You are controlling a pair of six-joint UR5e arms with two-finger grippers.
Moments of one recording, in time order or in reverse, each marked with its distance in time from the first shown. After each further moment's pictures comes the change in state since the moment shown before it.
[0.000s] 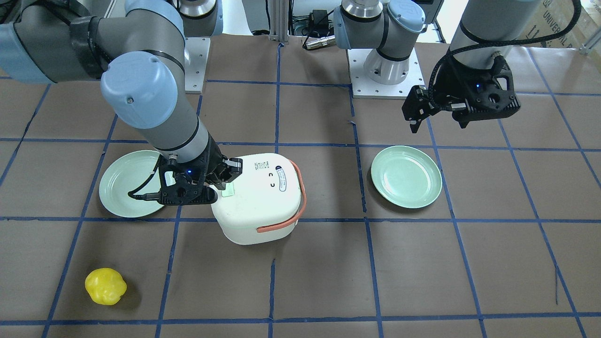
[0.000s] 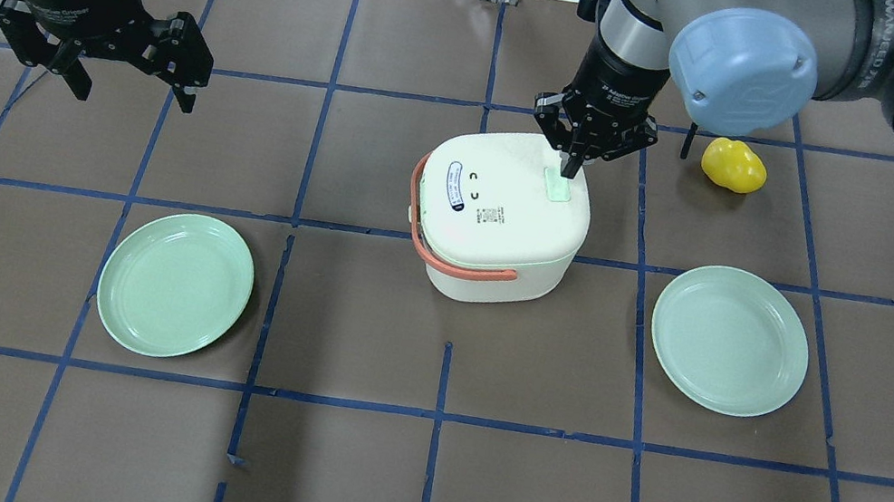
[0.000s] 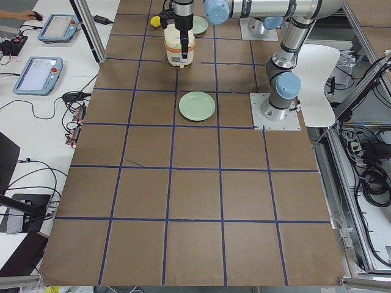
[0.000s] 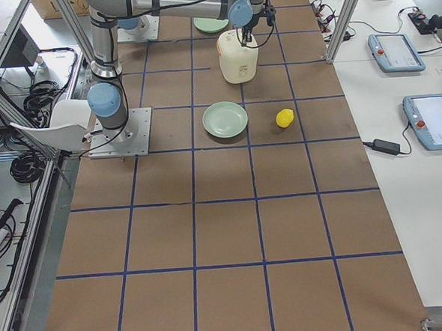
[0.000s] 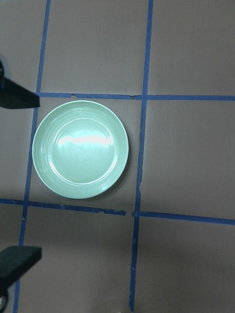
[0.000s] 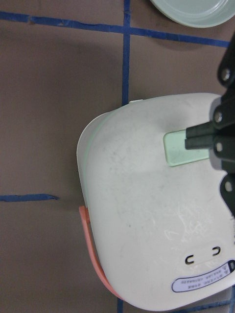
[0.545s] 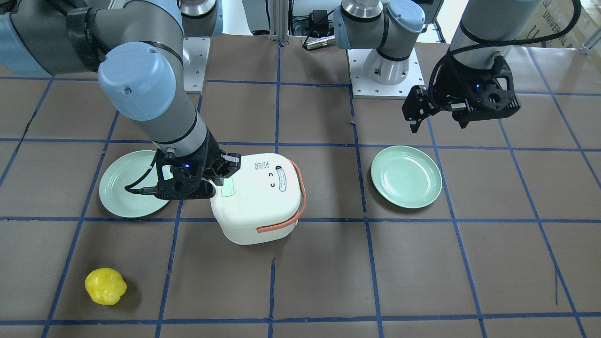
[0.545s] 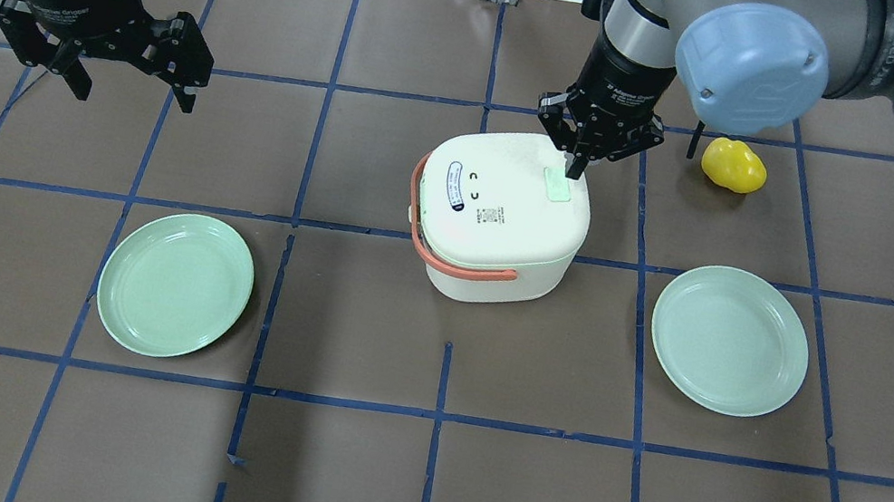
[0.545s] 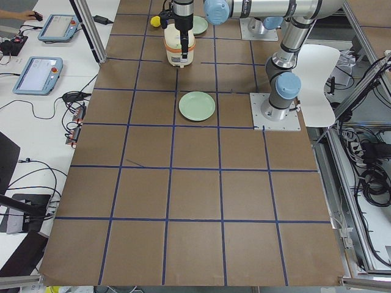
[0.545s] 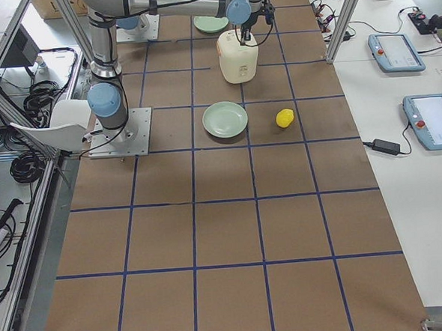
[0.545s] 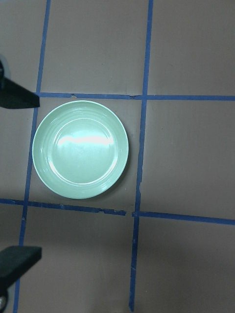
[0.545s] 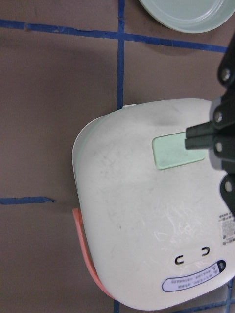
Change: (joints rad) left arm 0.000 0.000 0.000 0.000 0.000 0.000; right arm 0.000 -0.015 0.000 0.017 -0.007 0.002
